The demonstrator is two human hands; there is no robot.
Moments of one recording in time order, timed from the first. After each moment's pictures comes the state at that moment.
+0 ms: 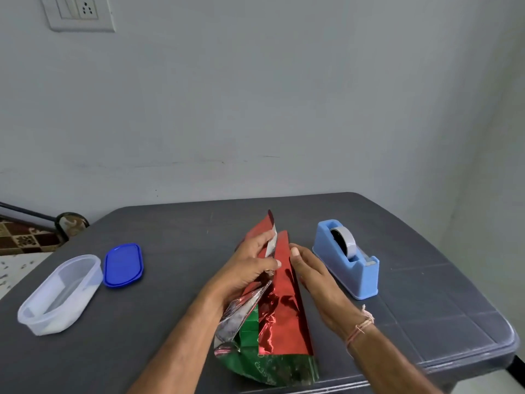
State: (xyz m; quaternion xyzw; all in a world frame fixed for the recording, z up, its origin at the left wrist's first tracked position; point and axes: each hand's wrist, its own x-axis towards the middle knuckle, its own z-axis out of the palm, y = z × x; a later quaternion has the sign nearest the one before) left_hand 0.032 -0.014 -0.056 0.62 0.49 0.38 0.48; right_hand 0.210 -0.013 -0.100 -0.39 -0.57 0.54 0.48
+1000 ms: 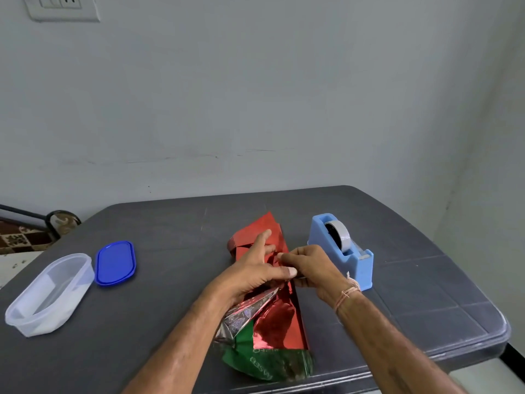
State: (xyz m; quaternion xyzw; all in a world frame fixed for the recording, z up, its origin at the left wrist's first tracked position) left_hand 0.050 -0.014 -0.065 0.62 0.50 0.33 0.50; right_hand 0.213 0.015 -0.083 -0.55 -0.53 0.52 0.39
